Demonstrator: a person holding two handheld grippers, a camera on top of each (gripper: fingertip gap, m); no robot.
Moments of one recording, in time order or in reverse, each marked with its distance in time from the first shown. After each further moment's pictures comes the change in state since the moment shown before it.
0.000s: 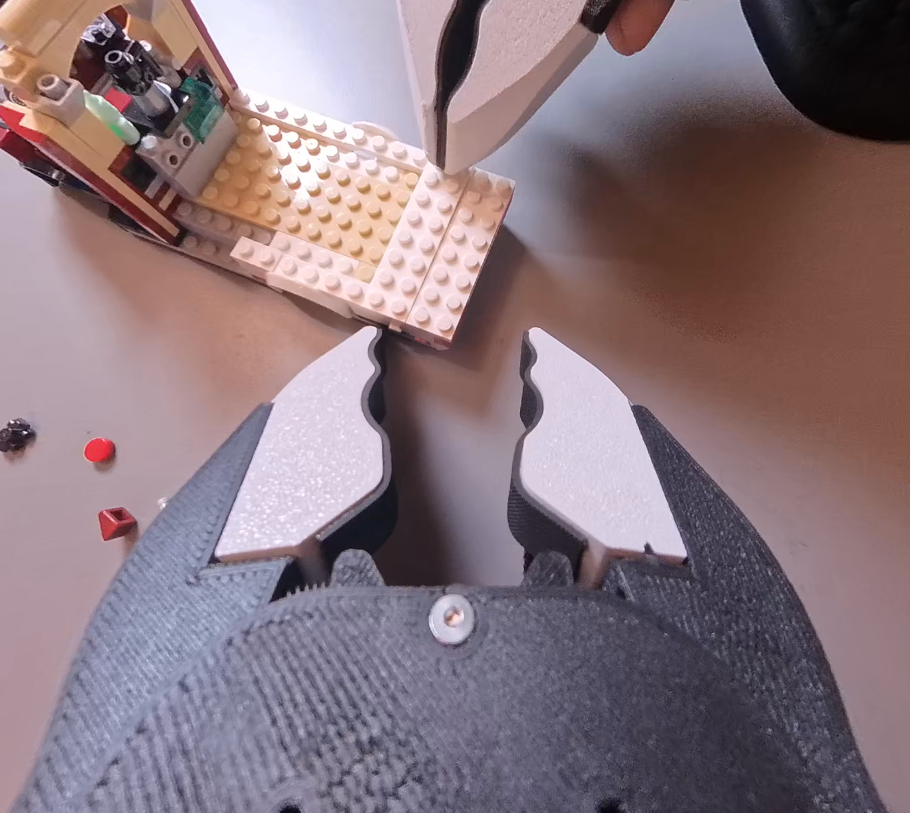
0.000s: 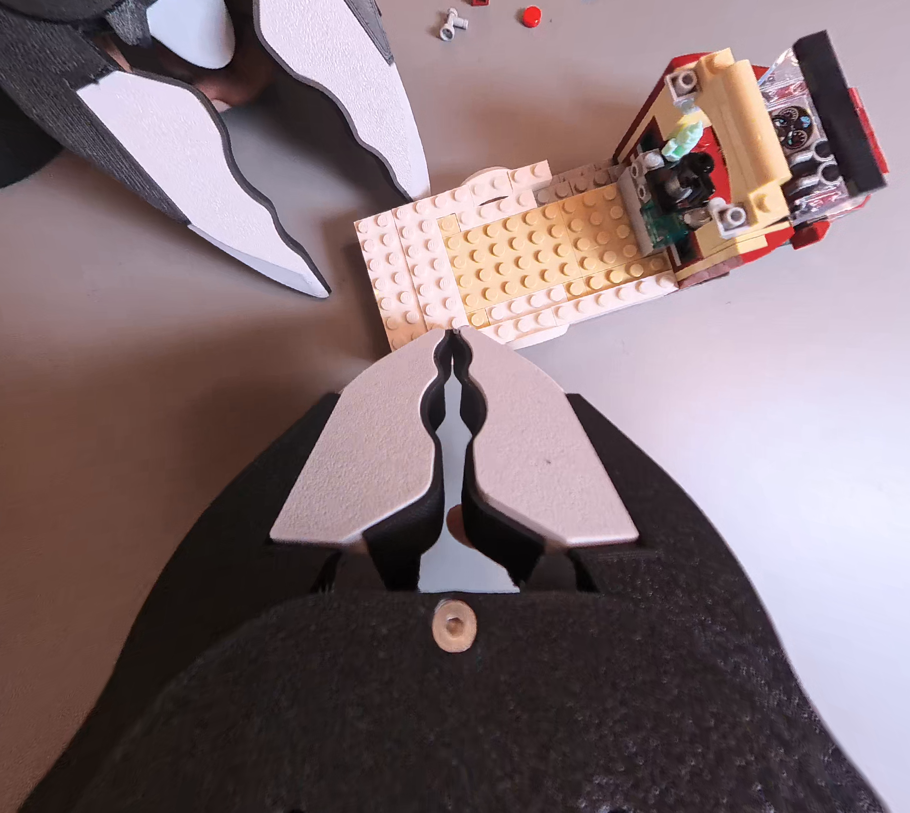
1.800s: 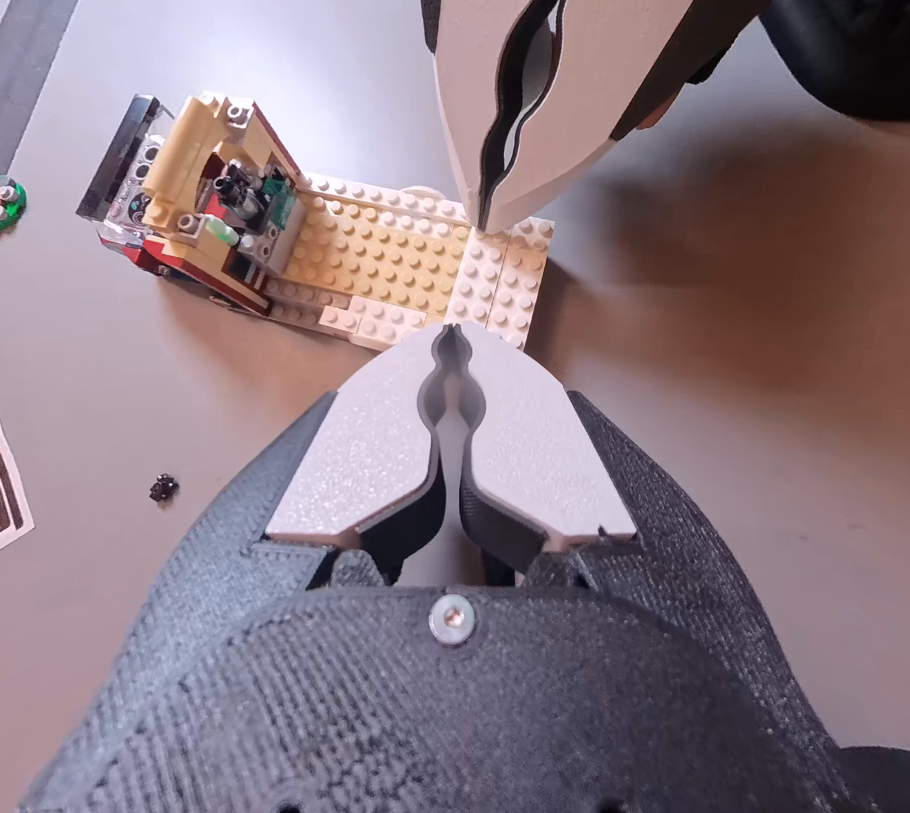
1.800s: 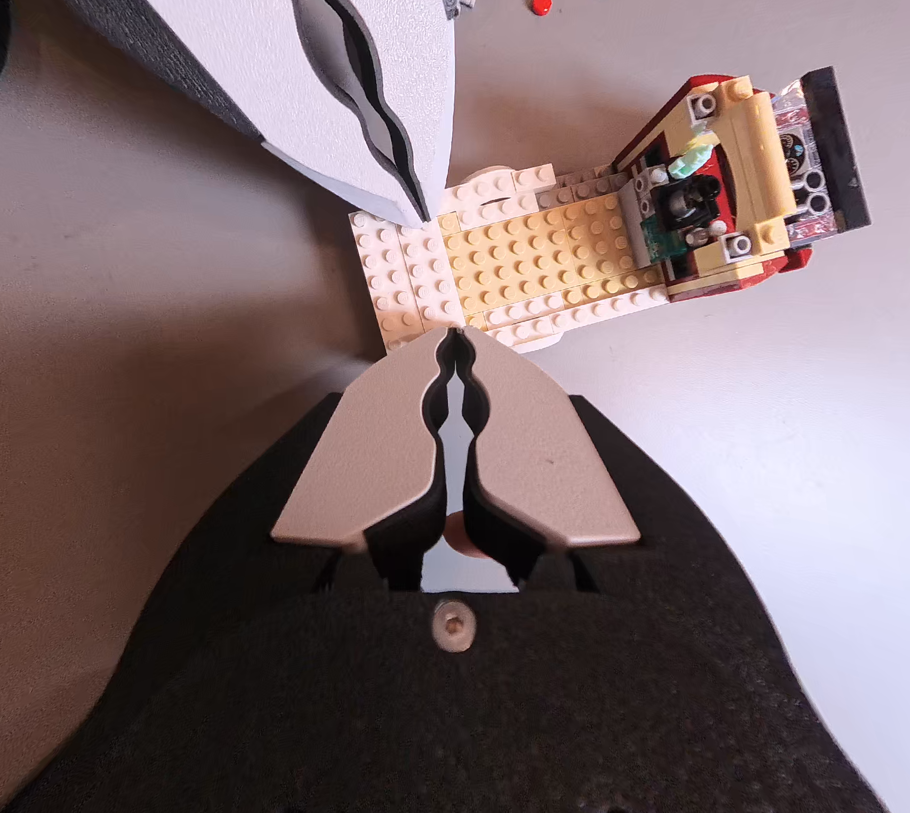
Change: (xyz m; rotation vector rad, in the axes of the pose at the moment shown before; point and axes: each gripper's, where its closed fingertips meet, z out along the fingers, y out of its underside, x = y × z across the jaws) left arm -0.021 -0.023 -0.008 -0.021 -0.003 0.136; right arm 0.001 0.000 0.002 -0.064 0.072 -0.094
